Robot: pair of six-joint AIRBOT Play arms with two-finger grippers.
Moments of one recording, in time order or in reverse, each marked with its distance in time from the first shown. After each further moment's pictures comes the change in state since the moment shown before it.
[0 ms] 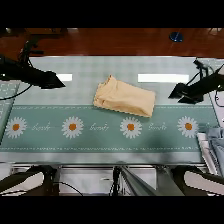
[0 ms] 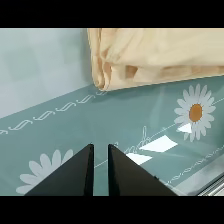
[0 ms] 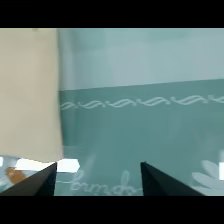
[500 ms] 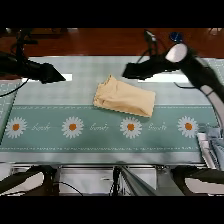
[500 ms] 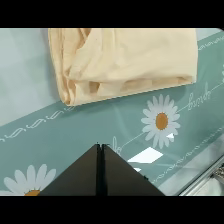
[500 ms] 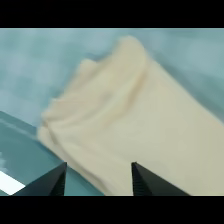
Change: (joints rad) left arm 0.001 0.021 0.055 -0.088 -0.013 -0.002; right arm 0.455 -0.103 0.323 0.021 -0.218 0.023
